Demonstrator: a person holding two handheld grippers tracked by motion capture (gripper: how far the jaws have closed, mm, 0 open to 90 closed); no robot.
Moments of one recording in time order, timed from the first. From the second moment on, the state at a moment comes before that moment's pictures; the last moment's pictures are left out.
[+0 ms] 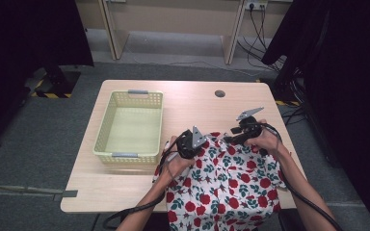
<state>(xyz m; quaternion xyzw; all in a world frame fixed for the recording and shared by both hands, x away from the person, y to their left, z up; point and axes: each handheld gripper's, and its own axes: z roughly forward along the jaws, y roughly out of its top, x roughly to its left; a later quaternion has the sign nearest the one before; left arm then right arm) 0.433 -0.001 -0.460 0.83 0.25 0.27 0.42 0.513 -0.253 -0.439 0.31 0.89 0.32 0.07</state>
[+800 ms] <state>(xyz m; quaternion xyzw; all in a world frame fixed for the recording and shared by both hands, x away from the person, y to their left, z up) 0.436 0.002 -0.441 0.81 0.26 0.28 0.45 0.465 -0.250 -0.382 0.21 0.88 0.37 0.21</state>
